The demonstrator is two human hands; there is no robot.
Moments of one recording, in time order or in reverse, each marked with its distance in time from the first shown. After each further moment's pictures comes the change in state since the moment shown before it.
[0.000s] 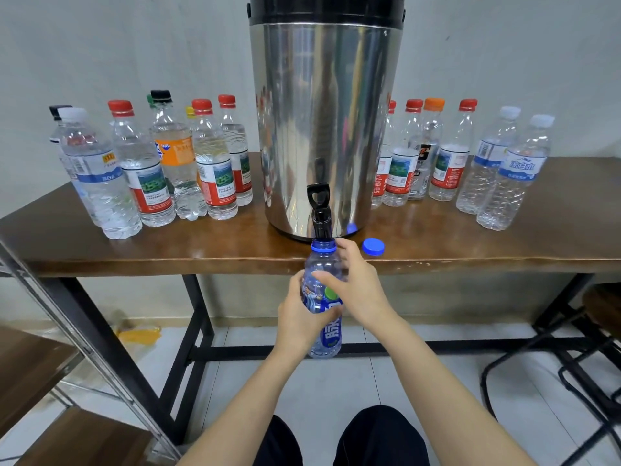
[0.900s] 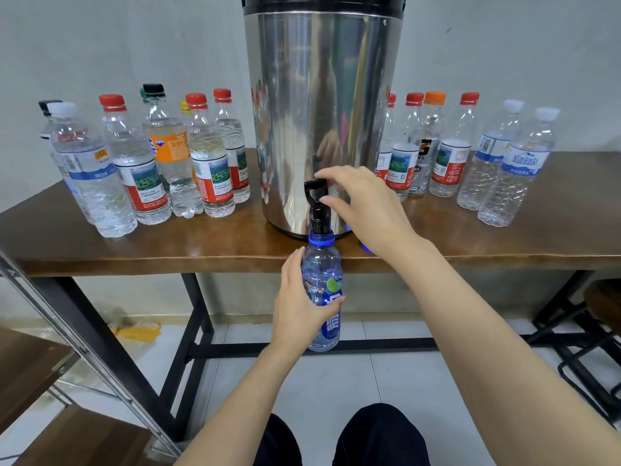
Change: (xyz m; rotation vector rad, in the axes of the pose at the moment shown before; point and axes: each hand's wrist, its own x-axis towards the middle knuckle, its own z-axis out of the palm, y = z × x) left_hand 0.012 0.003 0.000 0.196 0.071 0.252; right_hand 0.044 -0.086 -0.055 -0.641 0.088 -0.523
